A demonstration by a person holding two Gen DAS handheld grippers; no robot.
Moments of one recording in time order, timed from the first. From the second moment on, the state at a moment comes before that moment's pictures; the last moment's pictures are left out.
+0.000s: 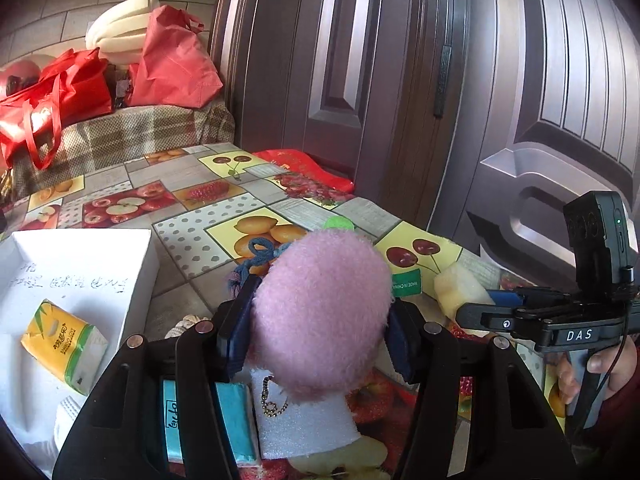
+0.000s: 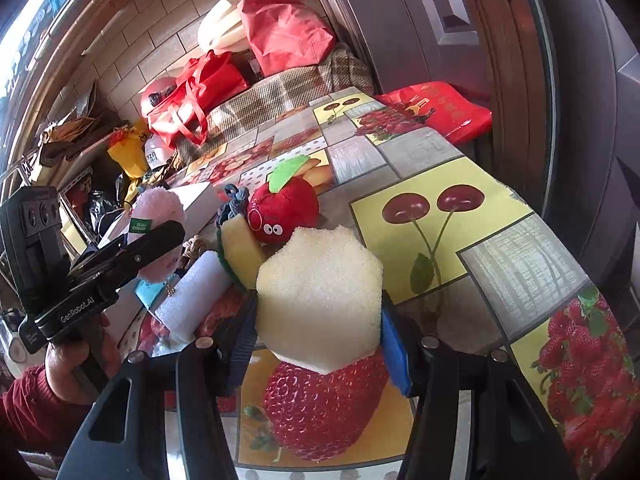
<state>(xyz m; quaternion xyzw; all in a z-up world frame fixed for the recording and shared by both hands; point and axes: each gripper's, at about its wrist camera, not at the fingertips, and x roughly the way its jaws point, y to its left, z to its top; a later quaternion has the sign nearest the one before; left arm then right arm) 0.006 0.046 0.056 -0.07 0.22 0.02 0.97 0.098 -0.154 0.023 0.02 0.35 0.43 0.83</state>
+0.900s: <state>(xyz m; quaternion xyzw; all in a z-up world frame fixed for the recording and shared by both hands) -0.095 0.066 0.063 -0.04 0.15 0.08 0.99 0.033 -0.102 0.064 0.01 0.14 0.39 0.91</state>
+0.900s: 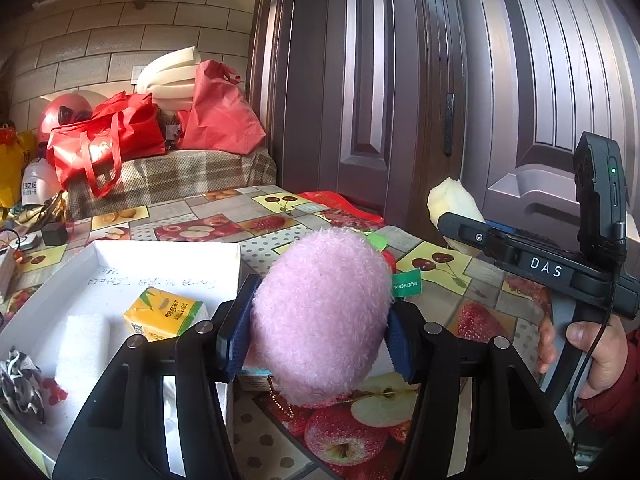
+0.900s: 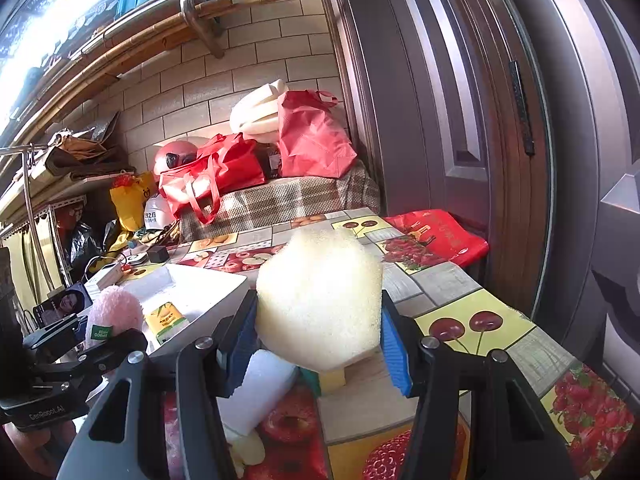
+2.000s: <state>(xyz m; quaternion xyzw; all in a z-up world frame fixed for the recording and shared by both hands) -0.156 0.137 0.060 -0.05 0.13 0.18 0.97 -0.030 -0.037 0.063 -0.06 0.12 0.47 0.87</state>
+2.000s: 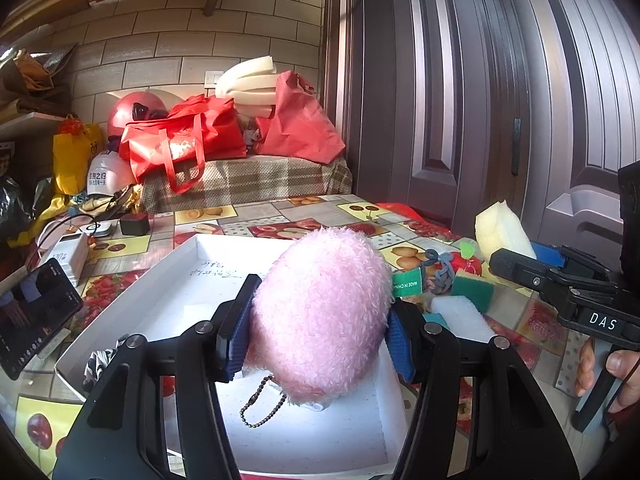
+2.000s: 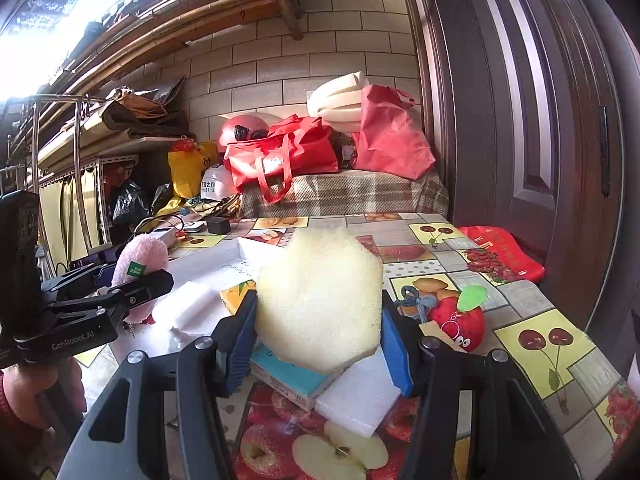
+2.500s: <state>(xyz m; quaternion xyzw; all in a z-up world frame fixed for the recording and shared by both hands) -0.159 0.146 0.060 -0.06 0.12 0.20 0.97 -0.033 0.002 0.056 -0.05 0.15 0.51 0.85</state>
